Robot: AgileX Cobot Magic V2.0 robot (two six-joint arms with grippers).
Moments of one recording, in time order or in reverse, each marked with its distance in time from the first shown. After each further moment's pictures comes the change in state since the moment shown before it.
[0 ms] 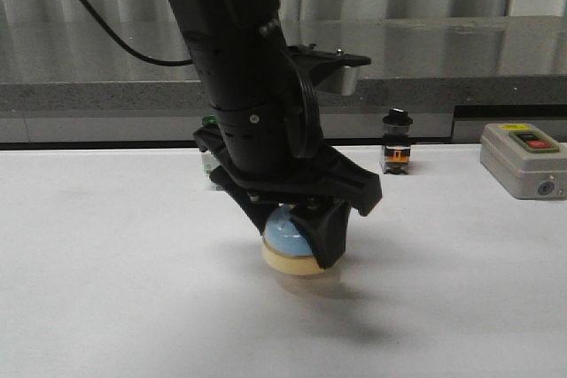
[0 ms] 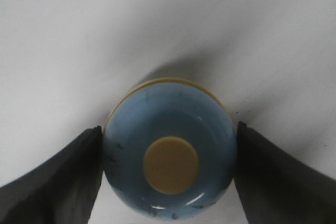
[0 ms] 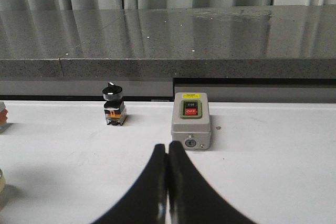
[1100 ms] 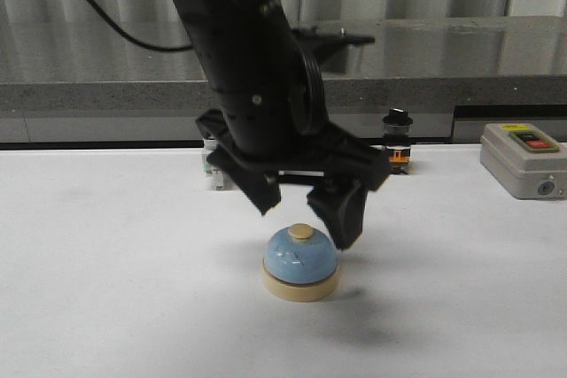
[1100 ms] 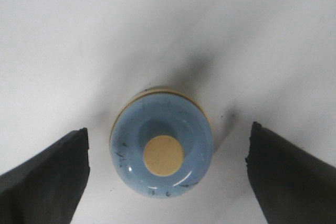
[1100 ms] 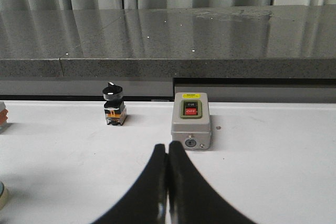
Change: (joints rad) left arm -0.004 -0.058 0.000 -0.021 -0.006 0.000; right arm 0.000 0.000 0.000 0.000 0.000 0.000
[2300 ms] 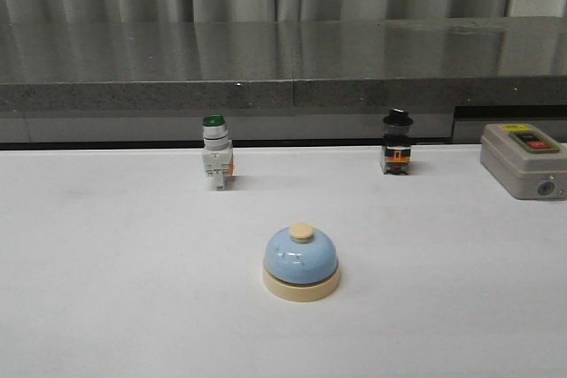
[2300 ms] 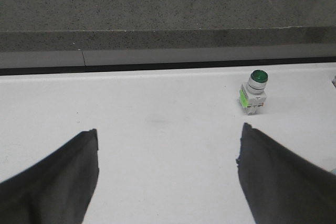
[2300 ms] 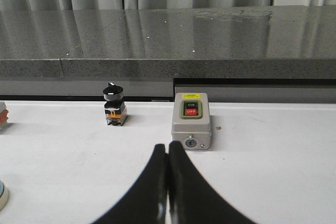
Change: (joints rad) left arm 0.642 -1.258 0.842 -0.018 -0.338 -0.005; right arm 0.000 0.000 0.000 0.000 0.000 0.000
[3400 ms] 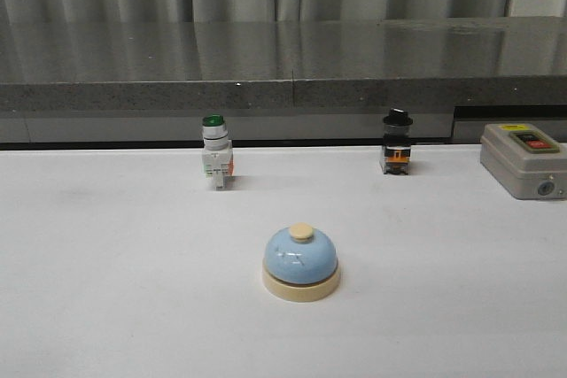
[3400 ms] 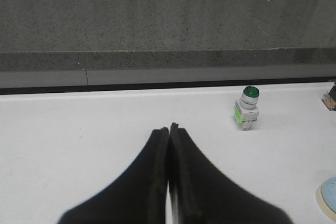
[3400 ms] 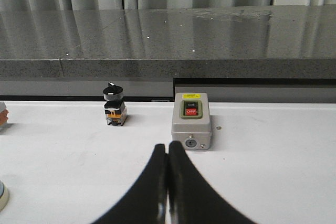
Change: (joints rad) left arm 0.000 -0.143 0.069 0.000 -0.036 0.000; right arm 0.000 0.000 0.000 0.000 0.000 0.002
